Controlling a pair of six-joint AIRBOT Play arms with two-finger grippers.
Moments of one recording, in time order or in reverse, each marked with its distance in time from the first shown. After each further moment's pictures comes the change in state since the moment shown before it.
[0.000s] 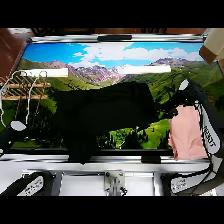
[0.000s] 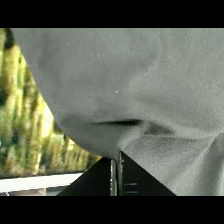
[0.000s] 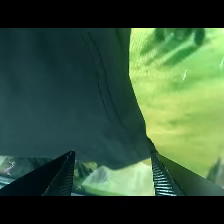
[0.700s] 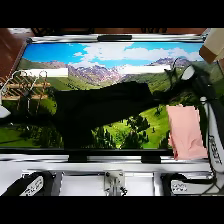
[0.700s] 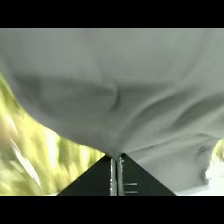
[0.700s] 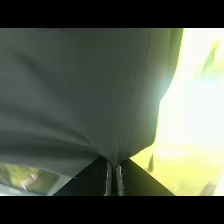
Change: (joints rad) left arm 0.000 0.068 0.336 0.104 -0.132 0.051; right arm 0.079 0.181 0.149 -0.025 -0.027 -0.044
